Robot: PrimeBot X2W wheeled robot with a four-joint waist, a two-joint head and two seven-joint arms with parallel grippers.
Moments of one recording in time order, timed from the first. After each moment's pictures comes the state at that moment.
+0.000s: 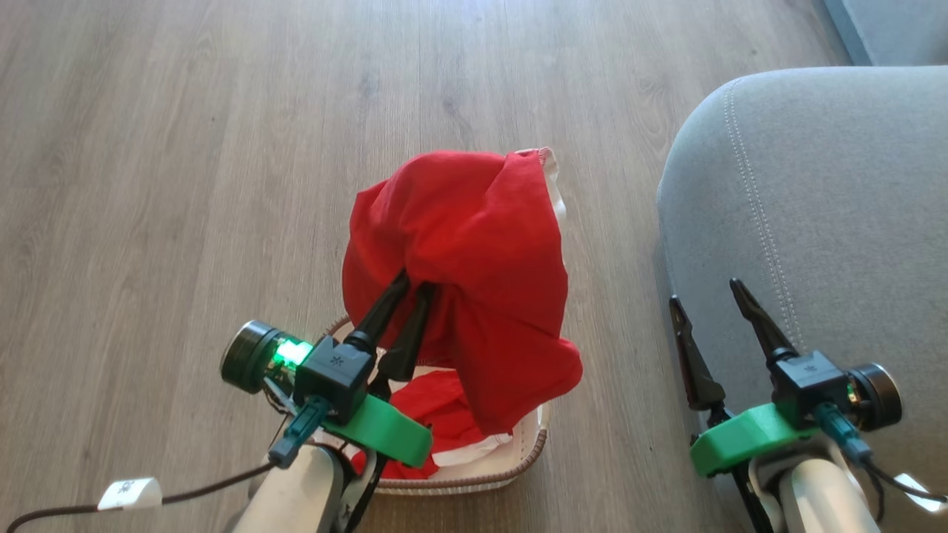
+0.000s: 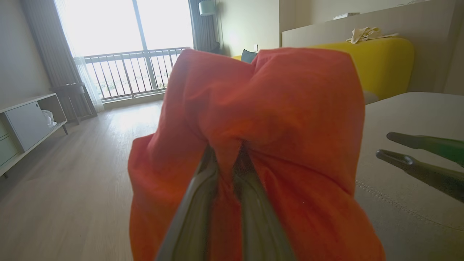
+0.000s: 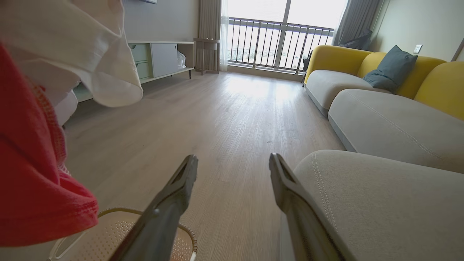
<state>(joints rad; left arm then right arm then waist) -0.16 0.05 -0.39 0.03 -0.06 -0.01 -0.25 -0.04 -0.04 0.04 0.15 -0.04 0.13 -0.25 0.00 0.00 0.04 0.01</state>
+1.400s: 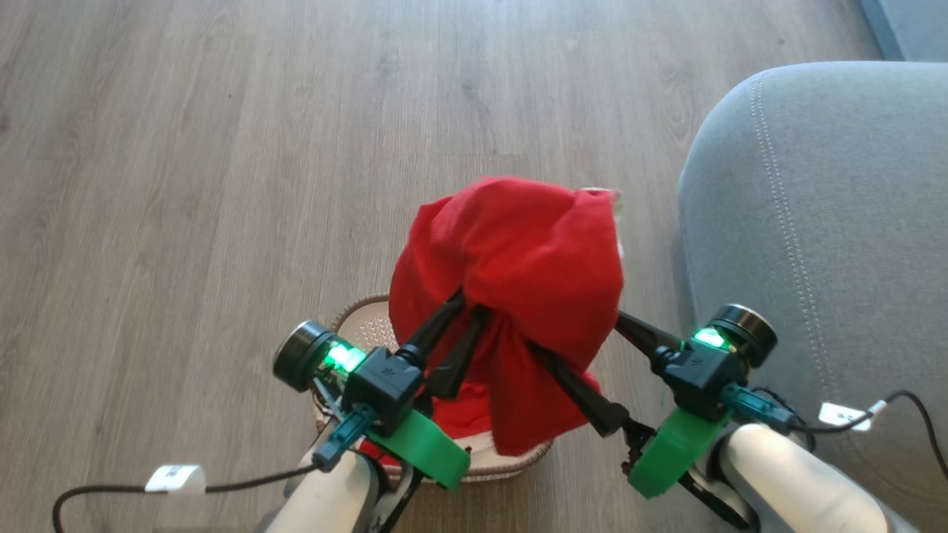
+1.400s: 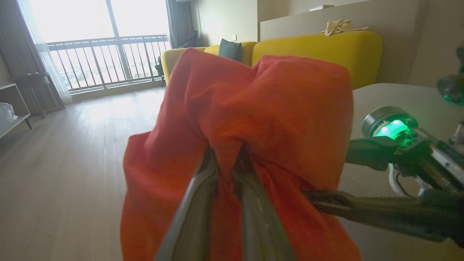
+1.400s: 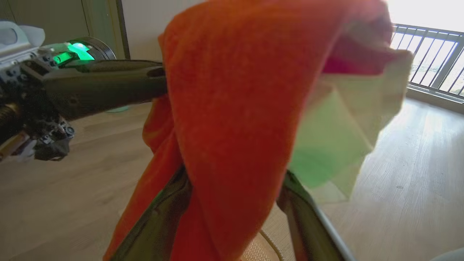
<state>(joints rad) -0.19 0.05 -0.49 0.07 -0.09 -0.05 -0.25 -0.31 -0.39 0.70 0.13 0.34 0.13 -0.25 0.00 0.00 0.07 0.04</state>
